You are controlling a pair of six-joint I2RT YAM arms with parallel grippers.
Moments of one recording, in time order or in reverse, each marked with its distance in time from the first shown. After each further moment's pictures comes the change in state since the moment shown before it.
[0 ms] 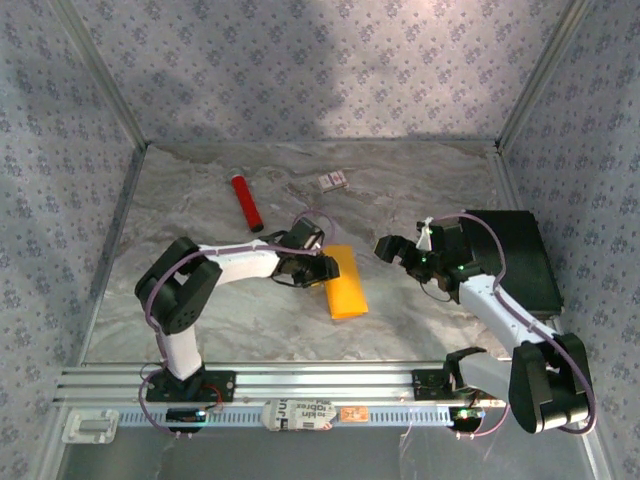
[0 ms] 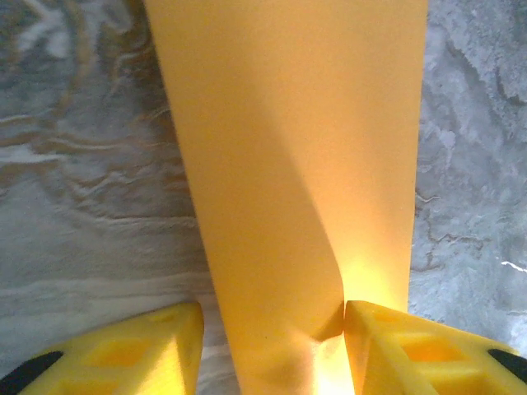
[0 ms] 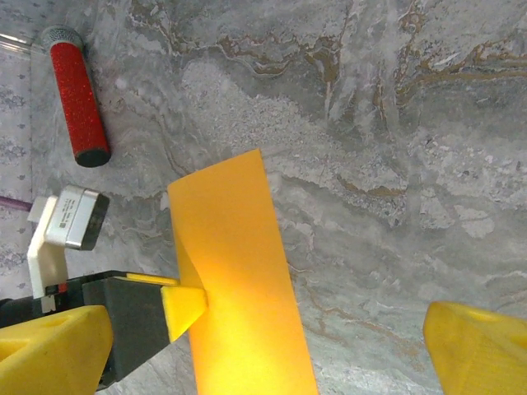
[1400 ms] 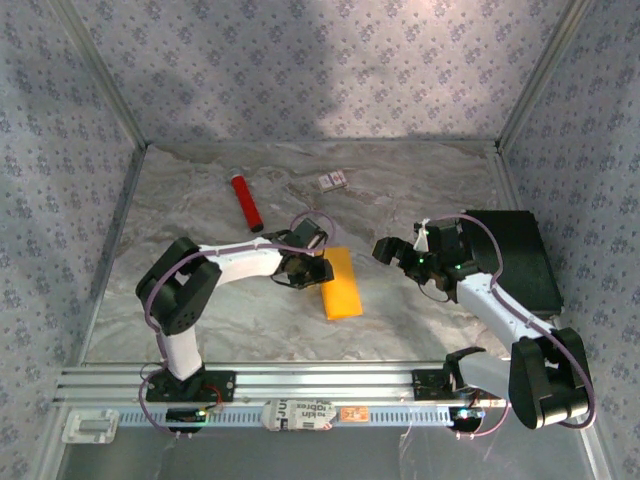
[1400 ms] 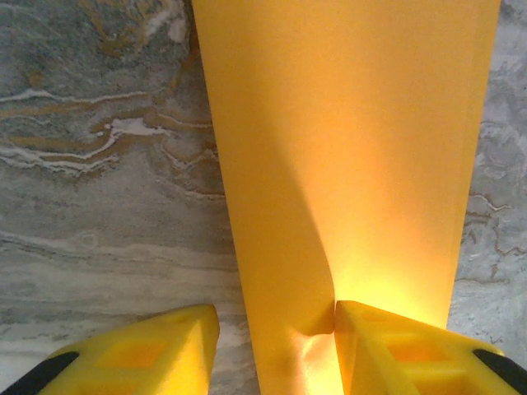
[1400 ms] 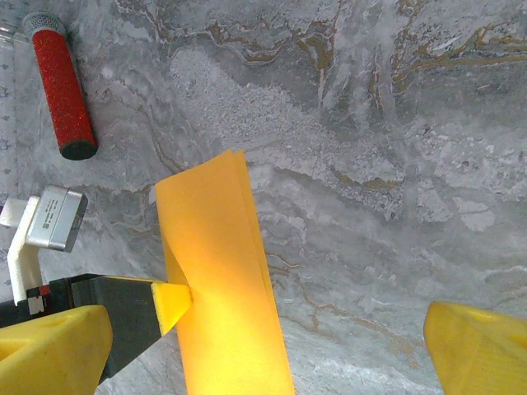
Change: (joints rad) left arm -0.017 0.016 0.060 -0.153 -0.109 -0.007; right arm 0.017 0.021 0.000 -0.002 0.017 -0.003
